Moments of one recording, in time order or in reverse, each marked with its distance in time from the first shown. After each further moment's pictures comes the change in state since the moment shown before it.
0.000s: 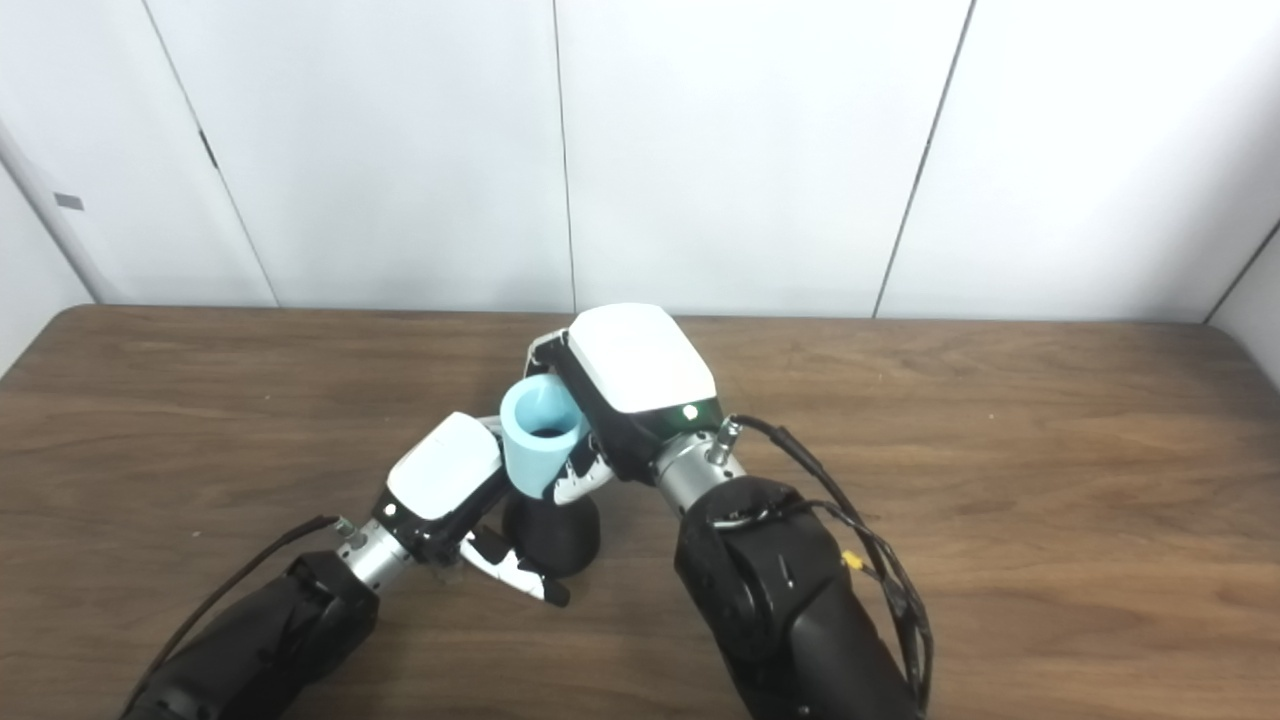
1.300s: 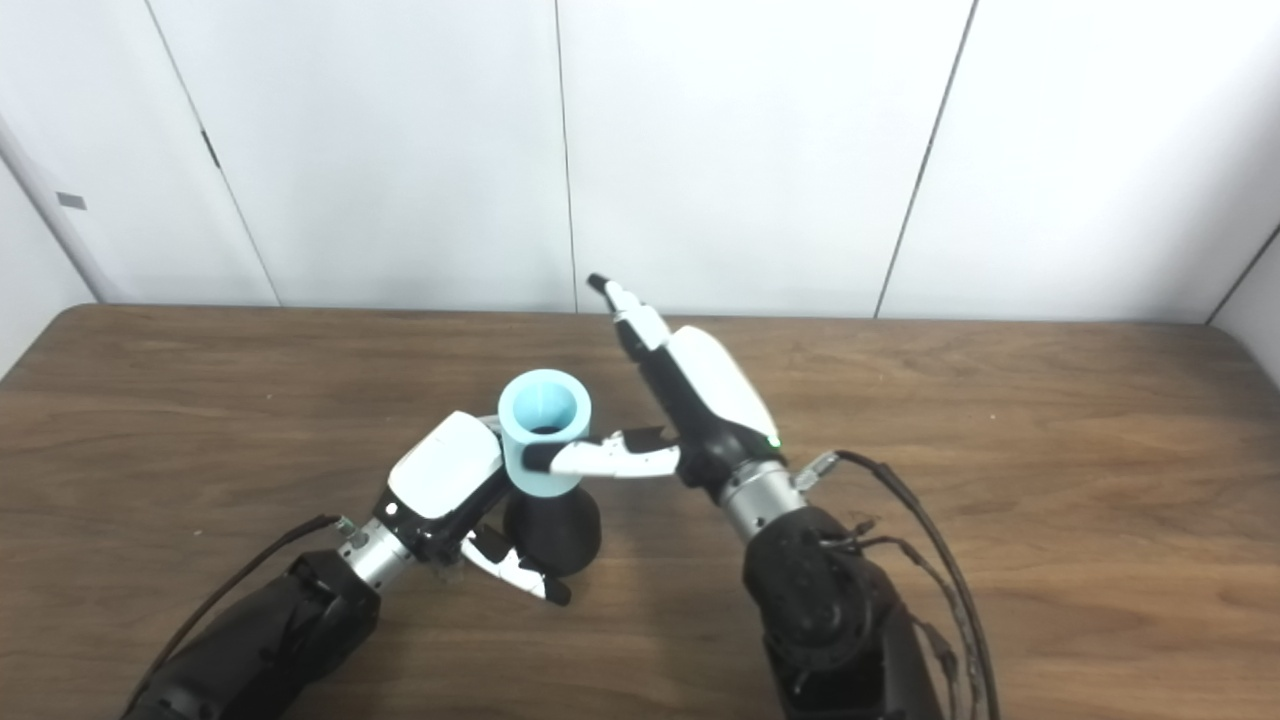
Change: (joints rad) left arm -0.001 -0.003 0.002 0.003 0.006 0.001 0.001; right arm 0.127 0.034 -0.247 0.030 0.552 0.001 -0.216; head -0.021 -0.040
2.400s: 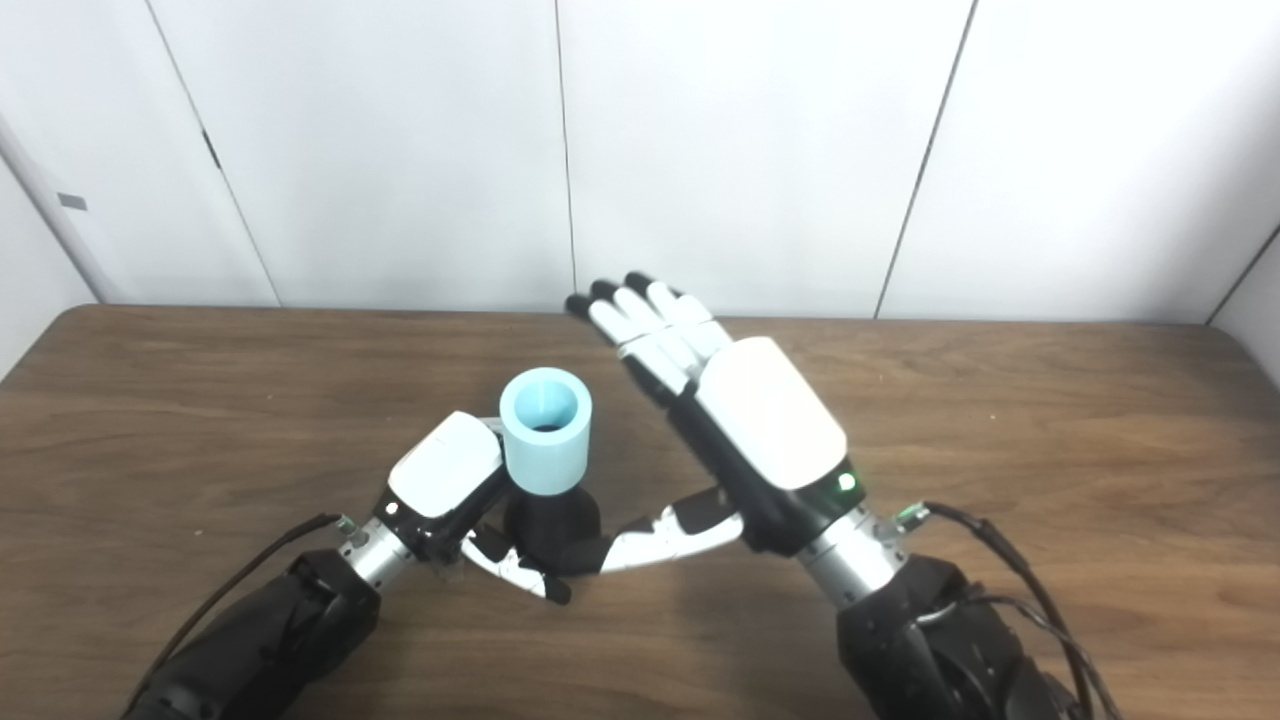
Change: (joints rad) left arm -0.001 -0.002 0.003 0.005 -0.005 0.006 -0.017; right arm 0.089 -0.227 0.103 -0.185 -0.130 -0.353 -0.064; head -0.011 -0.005
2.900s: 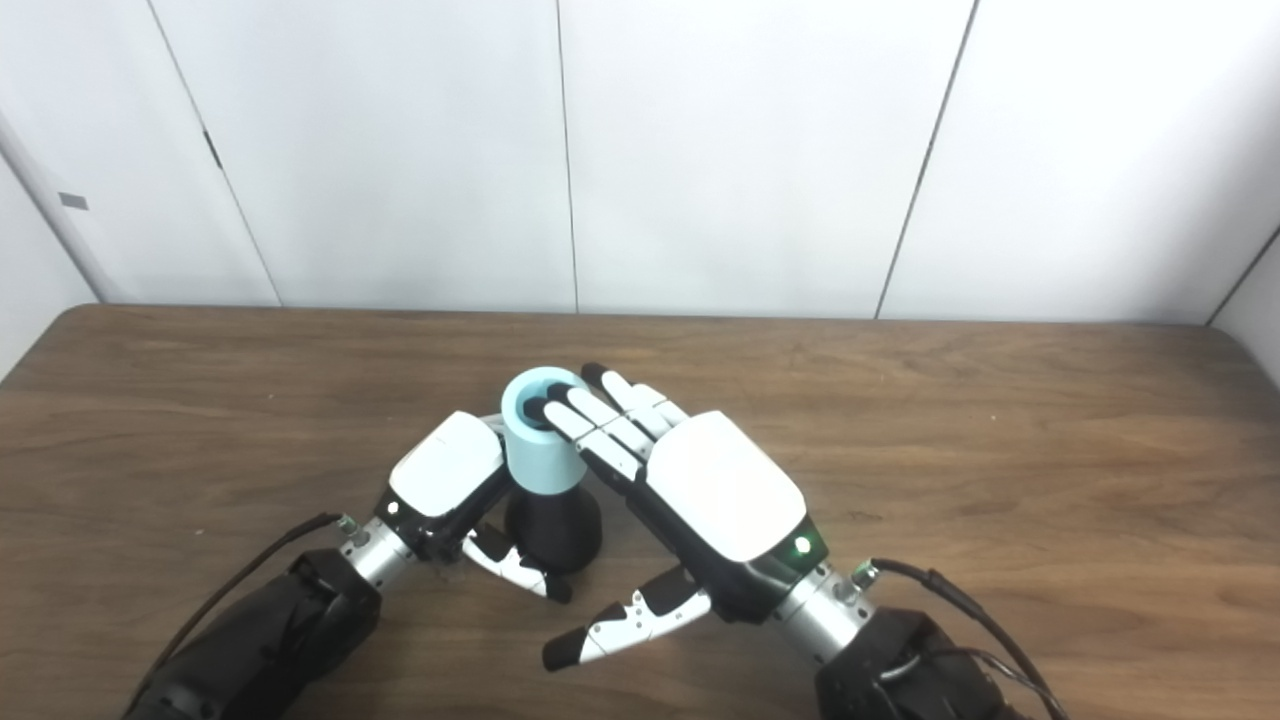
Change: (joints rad) left arm -0.002 -0.002 0.000 0.003 0.000 0.008 -0.005; right arm 0.071 0.003 0.057 0.049 -0.103 -0.070 0.038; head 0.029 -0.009
